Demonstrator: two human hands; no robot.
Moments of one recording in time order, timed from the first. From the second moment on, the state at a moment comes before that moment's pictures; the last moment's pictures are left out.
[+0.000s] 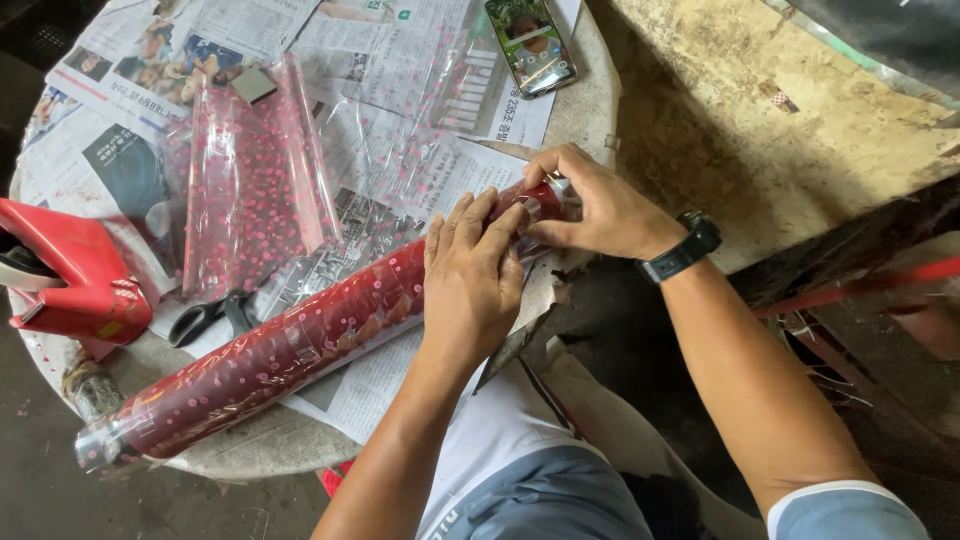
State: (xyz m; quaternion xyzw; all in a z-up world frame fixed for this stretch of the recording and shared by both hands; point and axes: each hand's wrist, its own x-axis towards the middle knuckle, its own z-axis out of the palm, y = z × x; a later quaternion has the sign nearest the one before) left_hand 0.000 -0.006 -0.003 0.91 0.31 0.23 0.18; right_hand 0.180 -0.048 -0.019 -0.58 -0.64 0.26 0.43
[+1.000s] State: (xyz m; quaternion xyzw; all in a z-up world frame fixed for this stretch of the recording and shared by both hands) left_hand 0.011 0.018 0.001 0.90 0.26 0.29 0.20; right_hand 0.177 -0.049 -0.027 -0.61 -0.65 0.17 0.42
